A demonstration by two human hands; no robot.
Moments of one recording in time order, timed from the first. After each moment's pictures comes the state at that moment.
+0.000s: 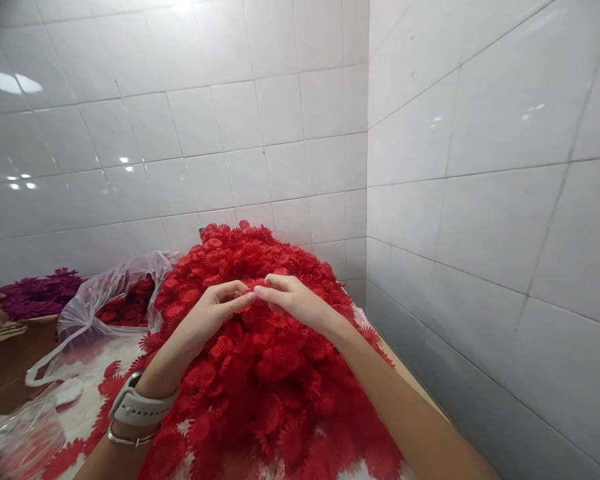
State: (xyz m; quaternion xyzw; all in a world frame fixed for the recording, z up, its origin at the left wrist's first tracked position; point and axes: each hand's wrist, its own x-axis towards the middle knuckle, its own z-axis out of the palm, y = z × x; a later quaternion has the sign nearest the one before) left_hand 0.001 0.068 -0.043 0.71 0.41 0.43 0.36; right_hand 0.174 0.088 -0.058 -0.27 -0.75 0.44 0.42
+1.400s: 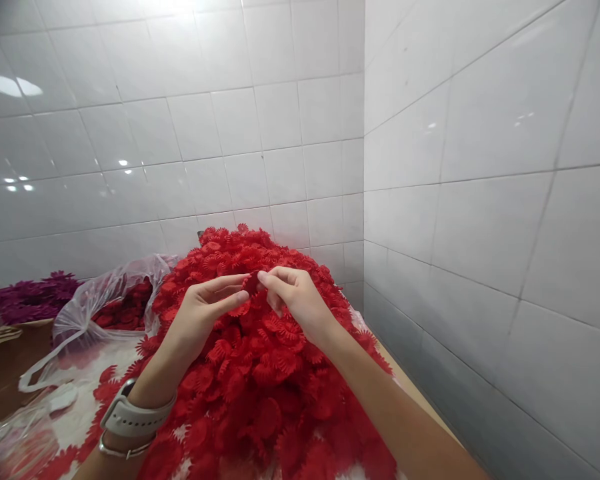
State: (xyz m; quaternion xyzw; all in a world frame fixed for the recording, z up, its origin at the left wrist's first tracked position) left_hand 0.004 0.054 -0.038 0.65 0.35 0.56 0.38; right_hand 0.167 0.062 -0.045 -0.27 -0.64 0.45 0.56
